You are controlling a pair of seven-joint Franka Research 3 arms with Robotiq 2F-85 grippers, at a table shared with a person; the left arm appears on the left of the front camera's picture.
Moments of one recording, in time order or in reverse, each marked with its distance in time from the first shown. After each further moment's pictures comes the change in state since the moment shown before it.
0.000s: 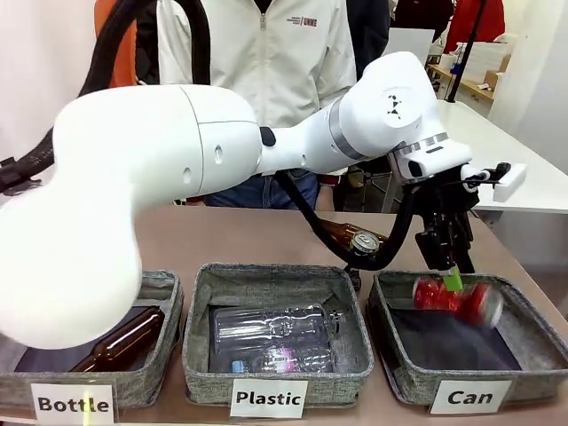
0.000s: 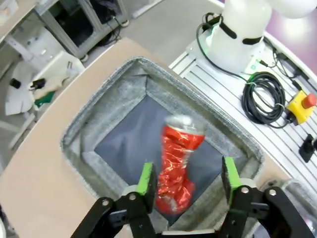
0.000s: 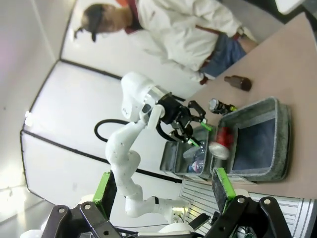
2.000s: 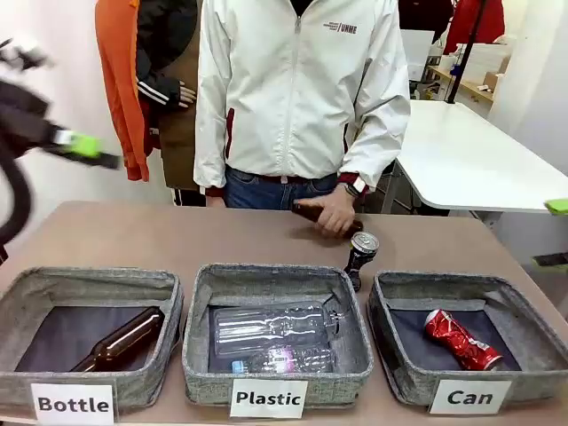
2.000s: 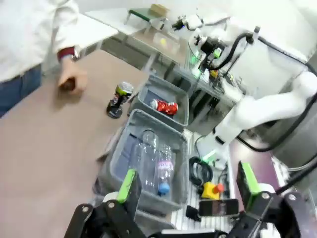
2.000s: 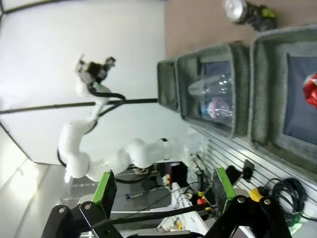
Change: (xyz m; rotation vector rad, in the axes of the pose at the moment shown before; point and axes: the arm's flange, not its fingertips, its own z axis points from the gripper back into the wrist) left arm -0.322 -0.478 0.287 0.437 -0.908 0.959; right arm -0.029 -0.017 -0.329 -0.081 0.547 -0.260
